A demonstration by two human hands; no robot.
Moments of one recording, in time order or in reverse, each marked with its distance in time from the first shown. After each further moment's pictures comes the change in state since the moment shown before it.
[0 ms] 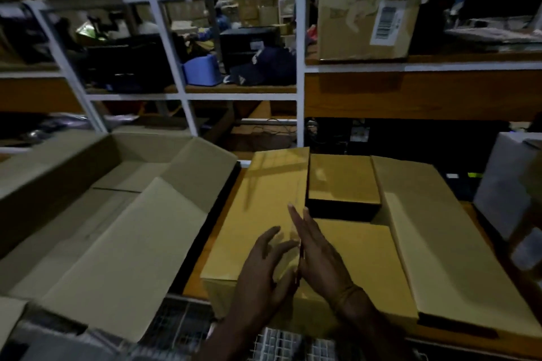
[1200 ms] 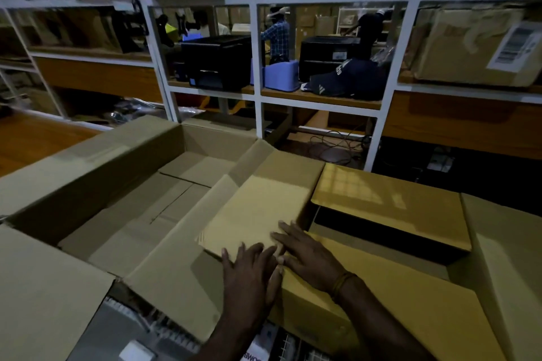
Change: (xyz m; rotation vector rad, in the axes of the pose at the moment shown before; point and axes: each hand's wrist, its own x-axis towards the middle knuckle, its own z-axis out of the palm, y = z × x) left_hand -0.034 -0.123 -0.087 0.514 0.114 -0.354; right_hand 0.109 -0.079 0.105 -0.003 -0.328 -0.364
